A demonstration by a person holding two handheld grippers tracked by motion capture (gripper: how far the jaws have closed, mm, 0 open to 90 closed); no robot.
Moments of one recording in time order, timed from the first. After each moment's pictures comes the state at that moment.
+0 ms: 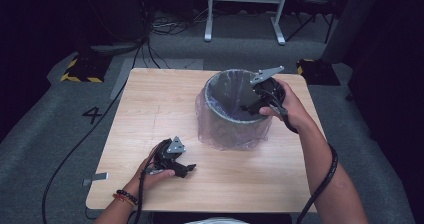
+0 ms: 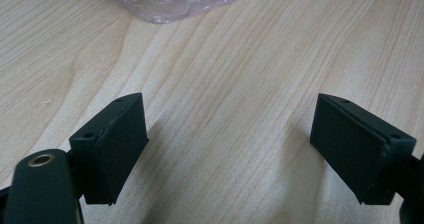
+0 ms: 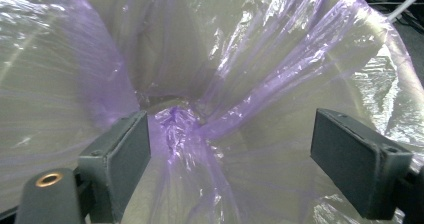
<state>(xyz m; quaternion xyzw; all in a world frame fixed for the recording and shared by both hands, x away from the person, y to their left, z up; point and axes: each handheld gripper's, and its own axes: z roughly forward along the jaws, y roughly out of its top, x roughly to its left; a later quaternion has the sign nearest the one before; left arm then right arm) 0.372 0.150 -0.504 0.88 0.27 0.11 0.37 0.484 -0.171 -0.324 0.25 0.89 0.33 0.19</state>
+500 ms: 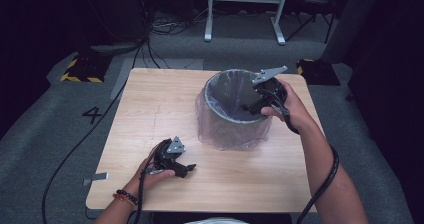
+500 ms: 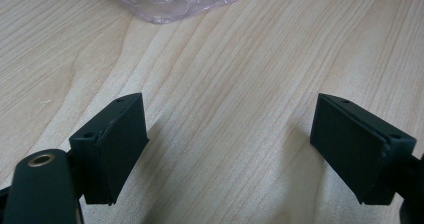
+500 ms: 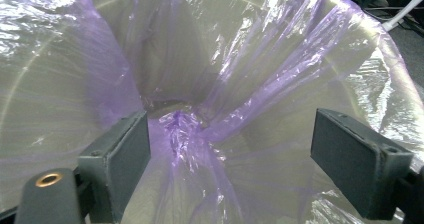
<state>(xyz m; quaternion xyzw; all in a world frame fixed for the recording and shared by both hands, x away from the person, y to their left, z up) 0.372 0.150 -0.504 0.88 0.27 0.11 0.37 0.482 -0.174 -0.322 0.25 0.89 0.34 0.19</state>
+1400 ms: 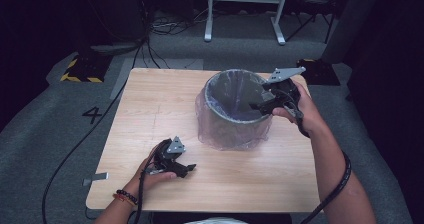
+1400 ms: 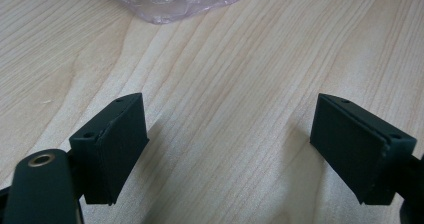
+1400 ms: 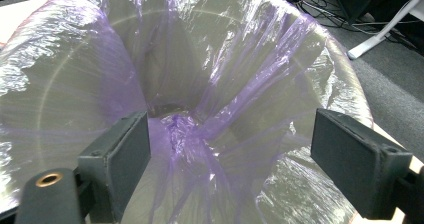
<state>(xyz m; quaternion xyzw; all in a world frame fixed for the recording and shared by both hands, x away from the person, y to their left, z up) 0.372 0.150 -0.504 0.88 0.27 0.11 0.37 0.466 -0.201 -0.307 0.26 0.87 0.38 0.20</state>
